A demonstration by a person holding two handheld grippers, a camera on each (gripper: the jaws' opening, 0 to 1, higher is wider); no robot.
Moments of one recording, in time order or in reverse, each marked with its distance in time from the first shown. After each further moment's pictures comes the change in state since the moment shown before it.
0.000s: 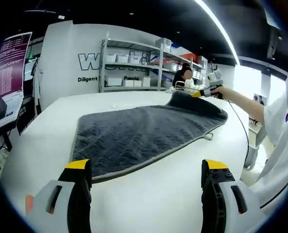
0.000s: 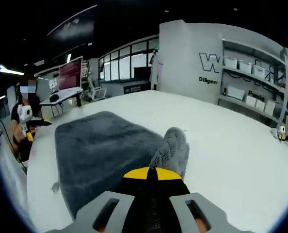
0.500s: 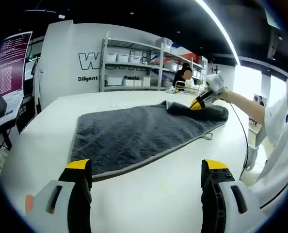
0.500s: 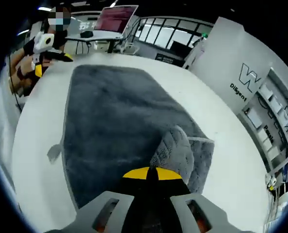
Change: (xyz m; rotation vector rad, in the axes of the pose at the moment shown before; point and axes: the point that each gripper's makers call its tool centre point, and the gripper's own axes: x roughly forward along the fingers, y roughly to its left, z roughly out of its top) left arm 0.002 -0.003 -0.001 -0.005 0.003 -0.002; right arm 0.039 0.079 -0.048 -0.447 0.294 0.052
